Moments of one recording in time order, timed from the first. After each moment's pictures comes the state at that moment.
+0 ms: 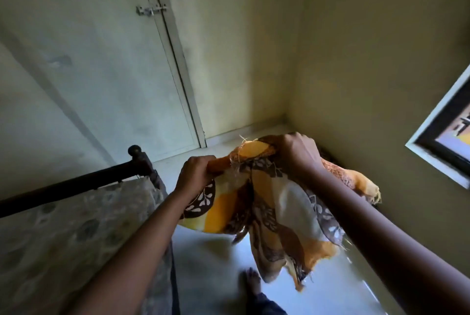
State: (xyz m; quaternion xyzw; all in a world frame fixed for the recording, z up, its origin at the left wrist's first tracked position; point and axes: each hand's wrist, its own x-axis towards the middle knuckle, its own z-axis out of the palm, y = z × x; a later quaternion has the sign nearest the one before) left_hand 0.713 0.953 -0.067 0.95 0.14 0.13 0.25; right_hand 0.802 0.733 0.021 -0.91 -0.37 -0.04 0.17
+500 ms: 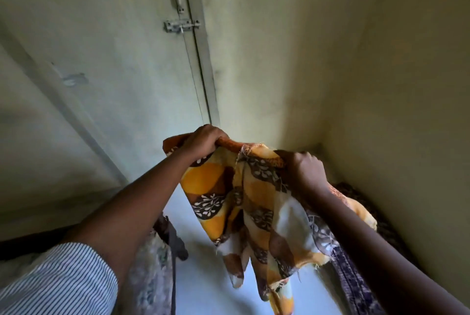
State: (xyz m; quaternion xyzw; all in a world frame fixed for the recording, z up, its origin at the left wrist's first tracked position) left_hand 0.950 1.183 -0.005 0.98 0.09 0.08 0.15; right_hand 1.003 0.932 0.003 -0.91 -0.39 -0.03 0.17
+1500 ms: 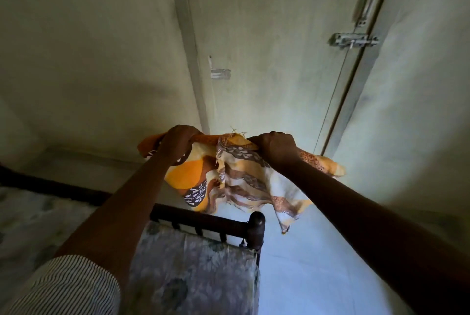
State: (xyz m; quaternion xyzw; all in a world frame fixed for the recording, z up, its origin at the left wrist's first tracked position) left_hand 0.668 1.503 0.003 0.93 0.30 0.20 0.02; right_hand 0.886 1.353 0.008 -0.71 -0.69 -0.13 0.06
